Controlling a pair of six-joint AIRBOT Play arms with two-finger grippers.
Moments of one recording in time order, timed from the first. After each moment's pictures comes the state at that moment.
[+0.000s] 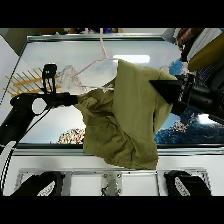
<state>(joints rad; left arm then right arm) -0.25 -1.02 0.98 1.54 -0.86 -1.77 -0.06 -0.73 0.98 -0.17 1.11 0.53</state>
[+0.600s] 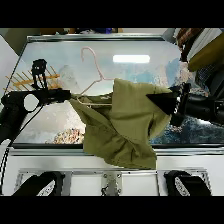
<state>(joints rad) -0.18 -1.02 1.01 1.54 -0.86 -1.77 -0.06 -0.71 0.98 -0.31 1.22 0.59</state>
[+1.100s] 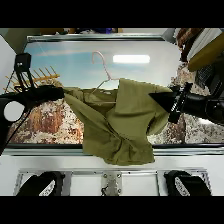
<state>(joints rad) -0.18 -0.85 1.01 1.54 -0.86 -1.76 -0.06 -0.71 0.98 -0.42 1.16 0.60</state>
